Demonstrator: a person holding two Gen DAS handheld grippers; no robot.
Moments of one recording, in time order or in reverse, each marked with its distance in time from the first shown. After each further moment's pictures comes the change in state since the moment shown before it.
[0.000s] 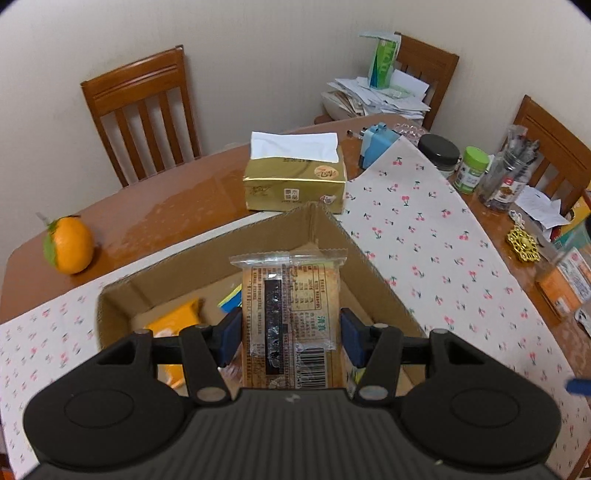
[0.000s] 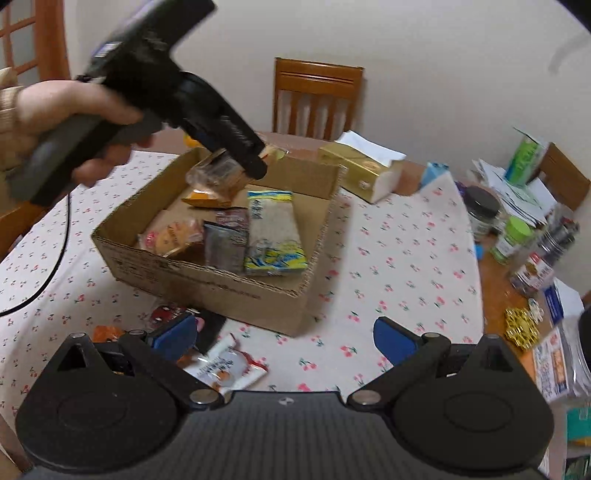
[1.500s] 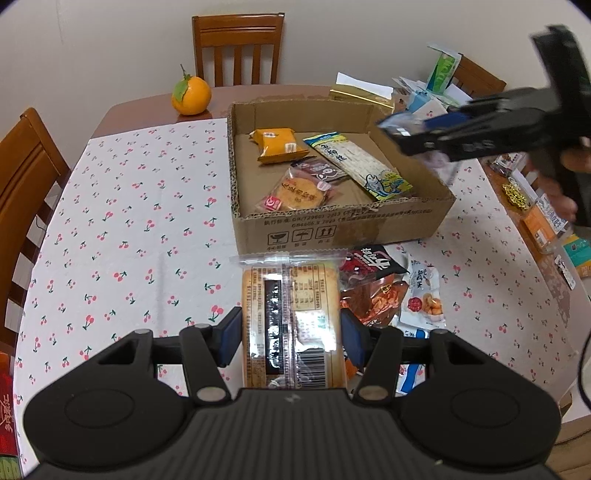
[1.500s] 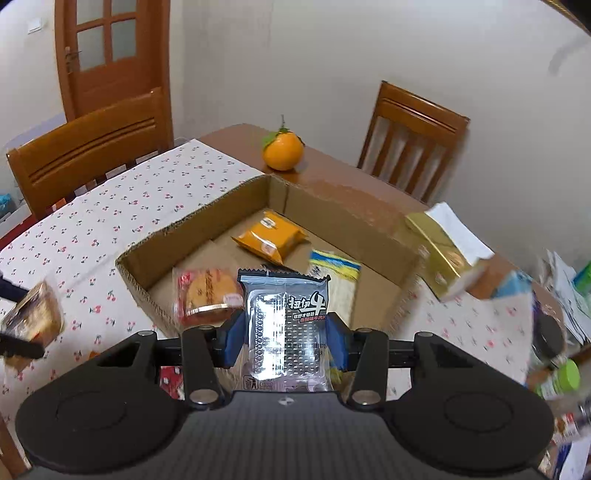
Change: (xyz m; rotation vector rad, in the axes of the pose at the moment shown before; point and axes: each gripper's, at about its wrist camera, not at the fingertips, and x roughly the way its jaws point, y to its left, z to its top) left arm -0.143 0.018 -0.222 -0.274 0.009 0.076; right arm 0.060 0.029 0.095 -0.336 -0.014 0.203
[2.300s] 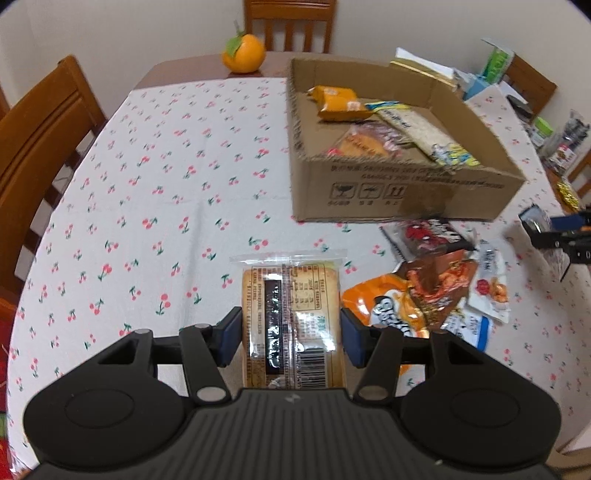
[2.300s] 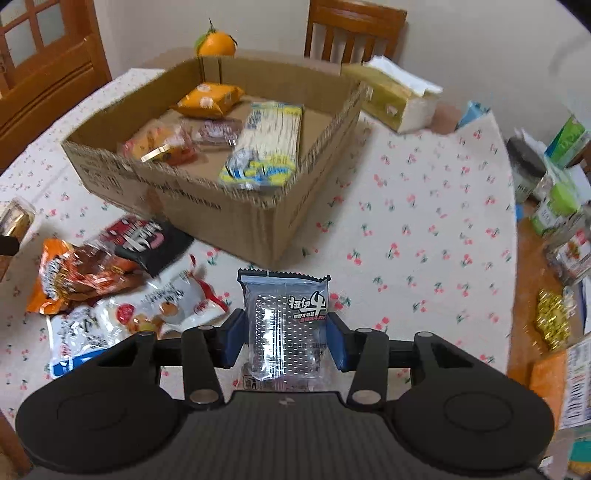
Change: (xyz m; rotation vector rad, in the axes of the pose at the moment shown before) left arm 0.036 0.023 -0.027 -0.095 0.055 0.111; right arm -0.007 -0.018 -0.130 0.217 0.203 -0.083
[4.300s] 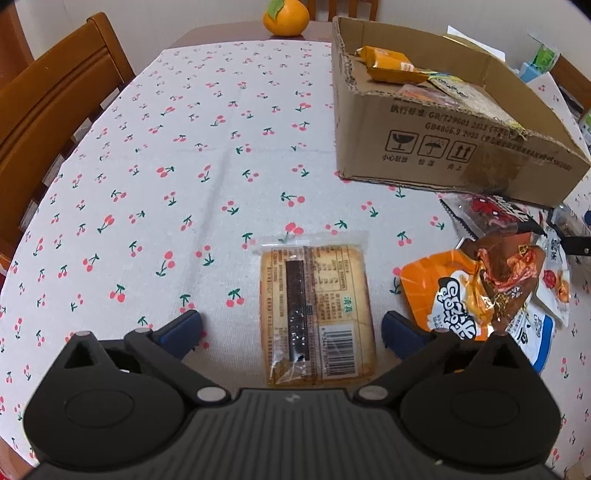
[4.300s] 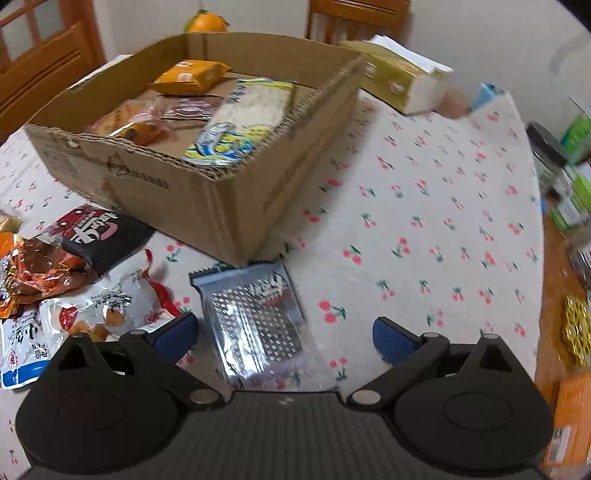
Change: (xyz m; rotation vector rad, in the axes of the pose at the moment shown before) left arm 0.048 0.007 -0.020 -0.094 0.046 0.112; right arm 0.059 -0.013 -0.001 -0.016 0.012 0.011
